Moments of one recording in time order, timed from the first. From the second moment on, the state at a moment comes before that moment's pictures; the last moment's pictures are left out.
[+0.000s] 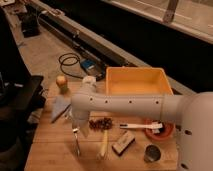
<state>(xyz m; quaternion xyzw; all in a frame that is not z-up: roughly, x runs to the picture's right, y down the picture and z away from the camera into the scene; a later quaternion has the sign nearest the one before) -0.160 0.206 0.723 -0.23 -0.34 -0.45 0.79</state>
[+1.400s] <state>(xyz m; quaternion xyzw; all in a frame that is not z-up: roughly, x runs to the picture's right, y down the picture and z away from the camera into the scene) -0.106 0.178 0.751 -0.22 -0.21 -0.45 0.84</state>
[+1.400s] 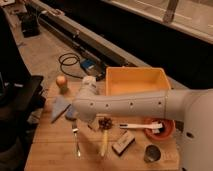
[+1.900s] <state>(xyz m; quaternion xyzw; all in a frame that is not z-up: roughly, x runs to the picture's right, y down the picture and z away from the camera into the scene) -0.128 0.201 0.746 -0.24 -0.24 -0.47 0.82</state>
